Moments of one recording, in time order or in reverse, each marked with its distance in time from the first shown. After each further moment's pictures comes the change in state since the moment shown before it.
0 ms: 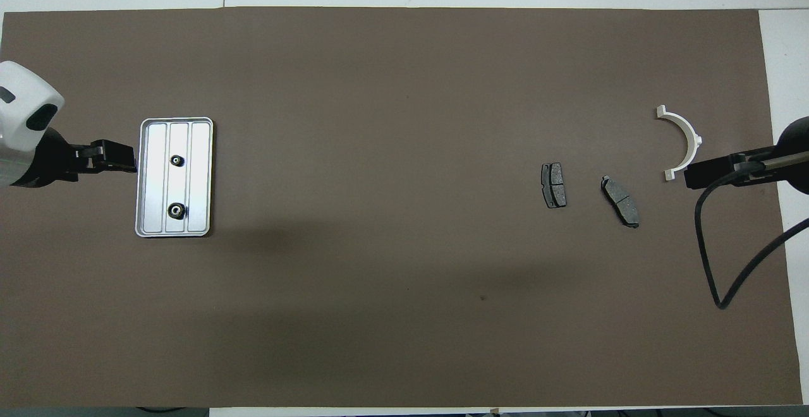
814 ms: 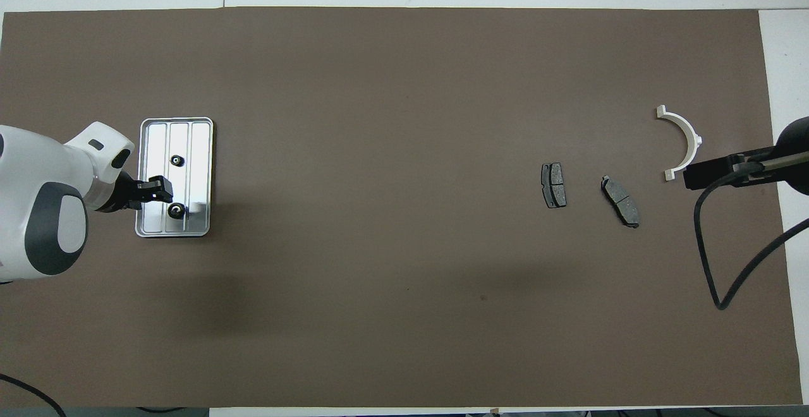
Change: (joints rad) left arm 0.027 0.094 -0.002 -0.218 -0.001 0.253 -0.020; right arm 0.001 -0.001 0.001 0.000 0.000 -0.002 0.000
